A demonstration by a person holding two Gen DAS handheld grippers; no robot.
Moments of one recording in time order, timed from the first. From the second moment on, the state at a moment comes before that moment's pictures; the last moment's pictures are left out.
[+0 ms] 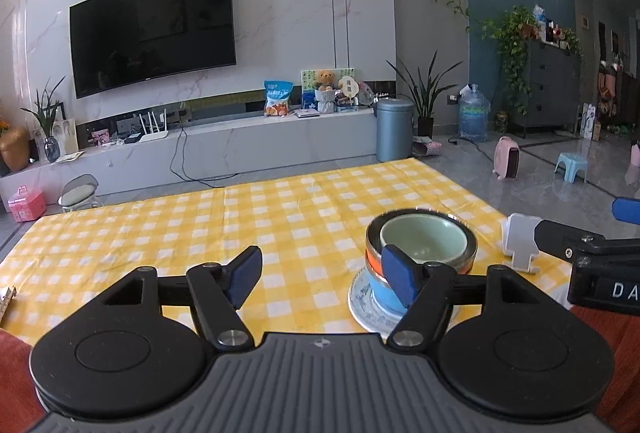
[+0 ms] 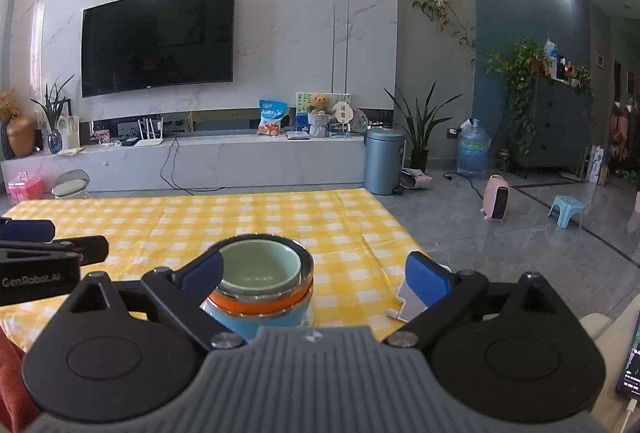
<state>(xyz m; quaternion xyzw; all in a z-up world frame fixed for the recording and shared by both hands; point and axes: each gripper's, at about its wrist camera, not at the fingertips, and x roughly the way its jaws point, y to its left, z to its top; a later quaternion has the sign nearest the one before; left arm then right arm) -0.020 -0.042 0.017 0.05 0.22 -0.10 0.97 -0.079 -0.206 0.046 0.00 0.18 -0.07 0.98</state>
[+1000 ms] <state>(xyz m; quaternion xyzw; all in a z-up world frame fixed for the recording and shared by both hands) -0.013 -0.050 -0.023 0.10 0.29 -0.08 0.95 -0.060 -0.199 0.007 0.02 0.24 -0.06 0.97</state>
